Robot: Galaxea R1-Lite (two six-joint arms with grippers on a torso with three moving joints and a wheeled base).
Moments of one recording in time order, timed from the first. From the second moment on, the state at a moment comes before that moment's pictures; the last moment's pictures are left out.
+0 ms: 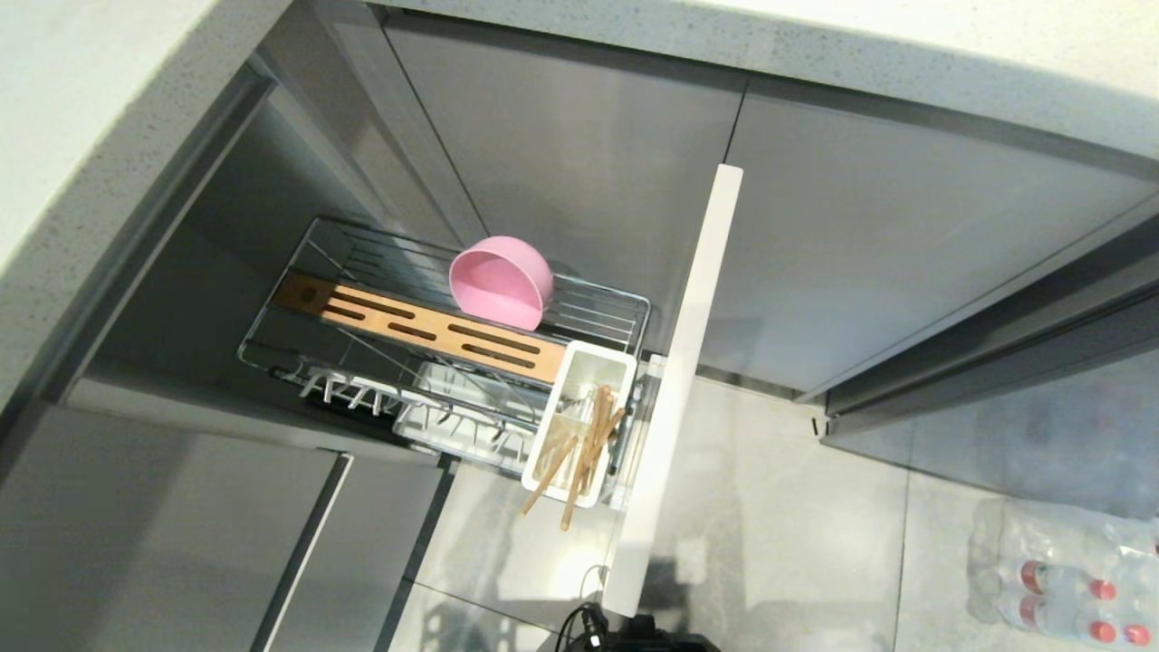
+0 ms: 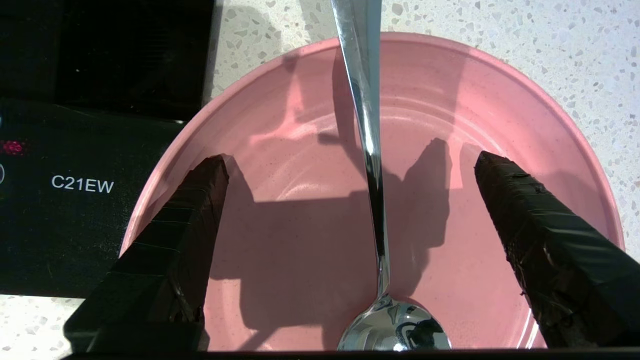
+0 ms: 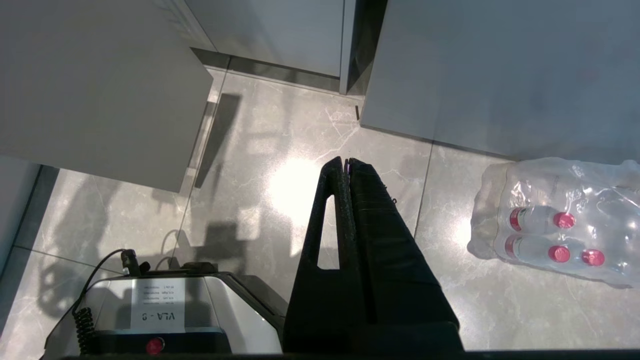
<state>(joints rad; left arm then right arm) 1.09 1.17 -1.38 0.66 -0.31 -0.81 0.00 0.00 0.00 0.00 -0.02 0.04</state>
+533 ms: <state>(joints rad) 1.09 1.17 -1.38 0.66 -0.32 -0.80 0.00 0.00 0.00 0.00 -0.02 0.04</state>
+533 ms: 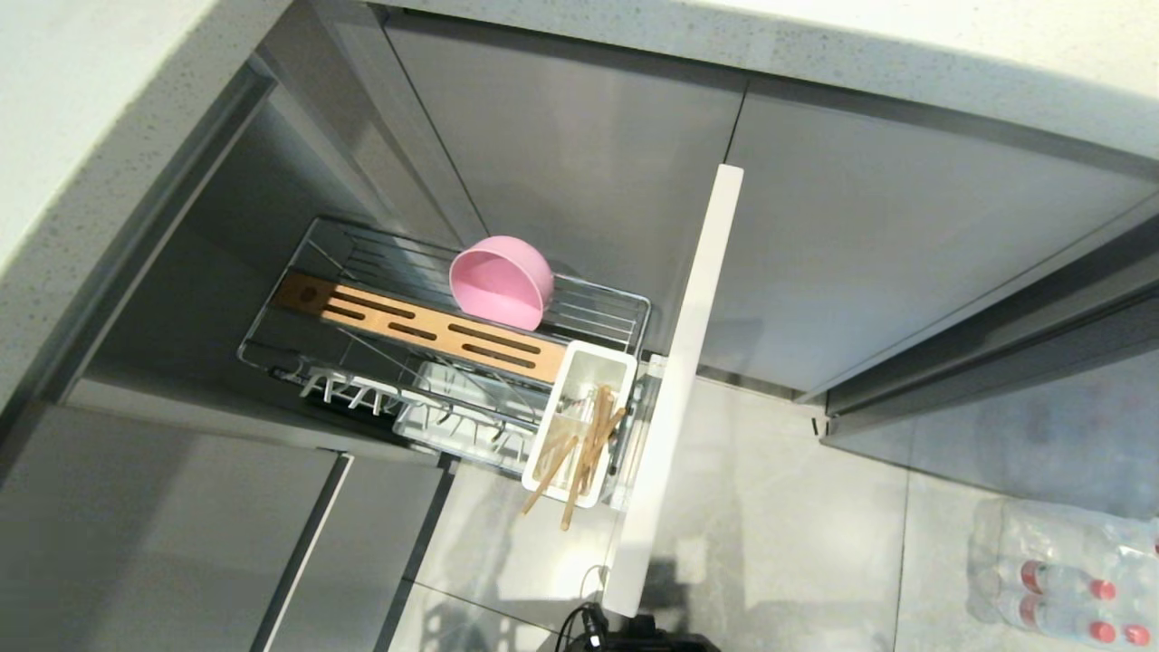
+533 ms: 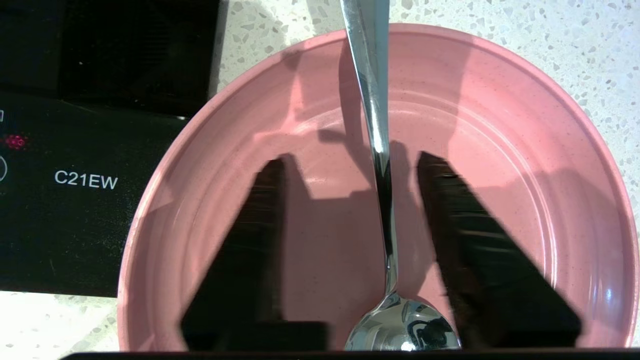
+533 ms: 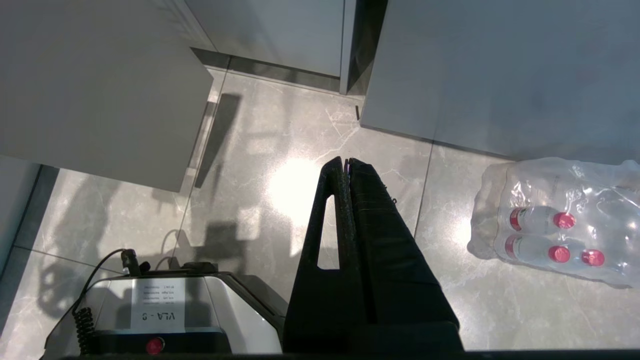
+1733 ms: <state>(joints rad) 0.97 1.06 -1.57 0.62 -0.33 -0.81 0.00 0.00 0.00 0.00 -0.02 0.04</state>
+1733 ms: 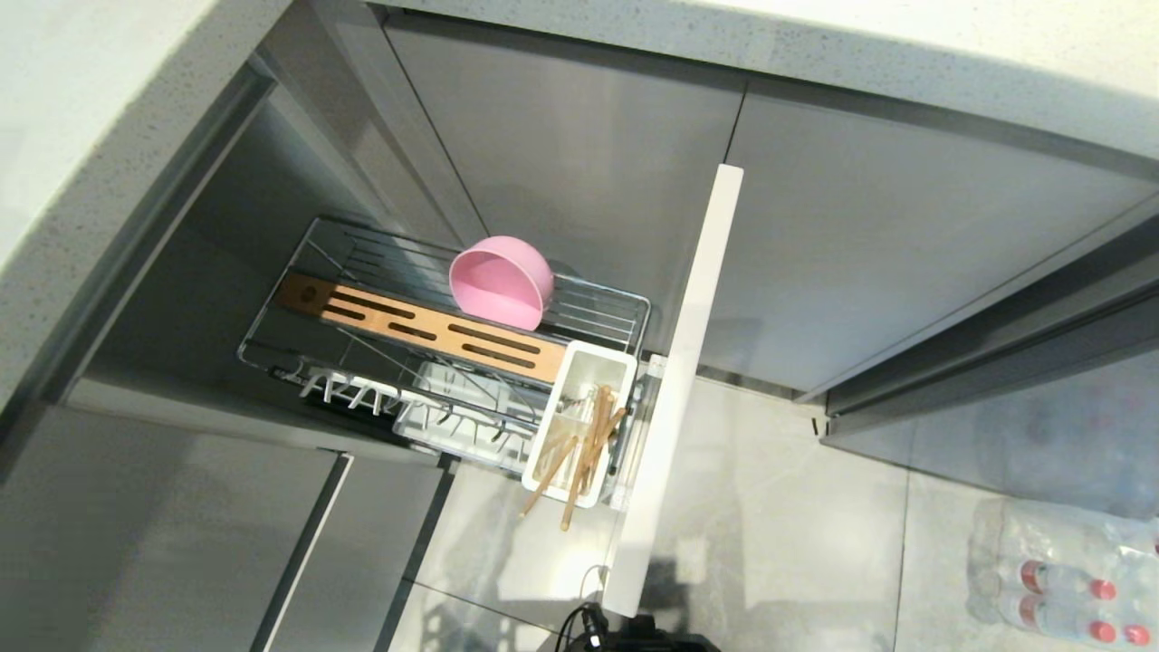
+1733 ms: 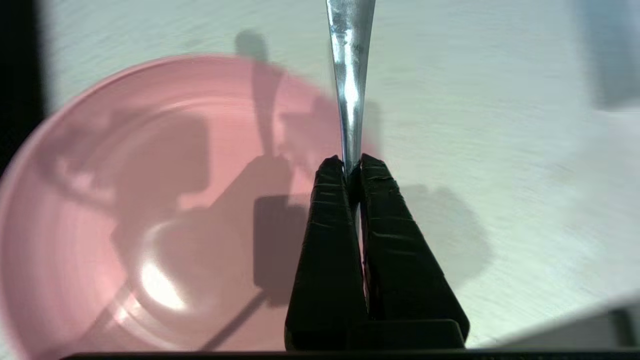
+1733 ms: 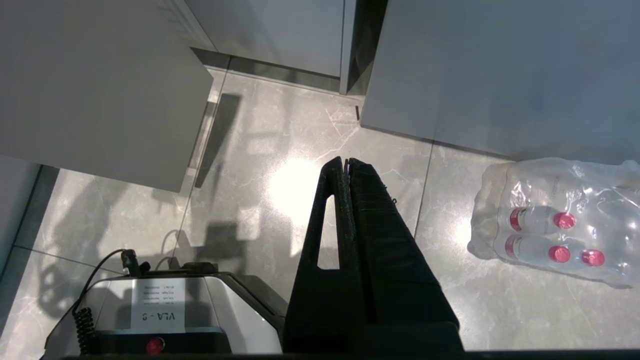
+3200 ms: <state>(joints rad) 0.71 1.02 -1.46 -0.01 -1.52 -0.80 0.00 0.00 0.00 0.00 -0.02 0.04</state>
